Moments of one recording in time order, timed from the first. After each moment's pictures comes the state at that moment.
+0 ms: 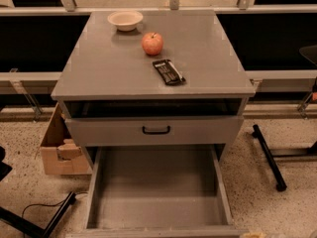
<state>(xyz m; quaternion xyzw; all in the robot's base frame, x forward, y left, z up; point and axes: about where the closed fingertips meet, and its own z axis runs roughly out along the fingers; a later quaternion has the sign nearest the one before) 0.269 -0.239 0.550 -0.47 0.85 0.11 0.21</state>
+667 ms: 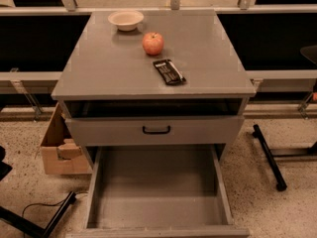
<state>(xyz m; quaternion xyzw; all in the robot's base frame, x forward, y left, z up) 0.251 -0.218 0.462 -0.47 0.84 0.18 0.22</state>
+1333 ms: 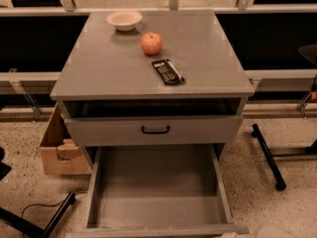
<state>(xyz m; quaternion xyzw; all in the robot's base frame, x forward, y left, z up) 0.312 -0.166 0.367 -0.50 0.79 0.25 0.26</state>
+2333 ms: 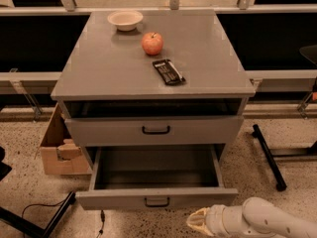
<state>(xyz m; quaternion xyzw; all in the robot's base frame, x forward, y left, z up) 0.398 -0.137 0.387 -0.54 0.74 0.23 0.32</state>
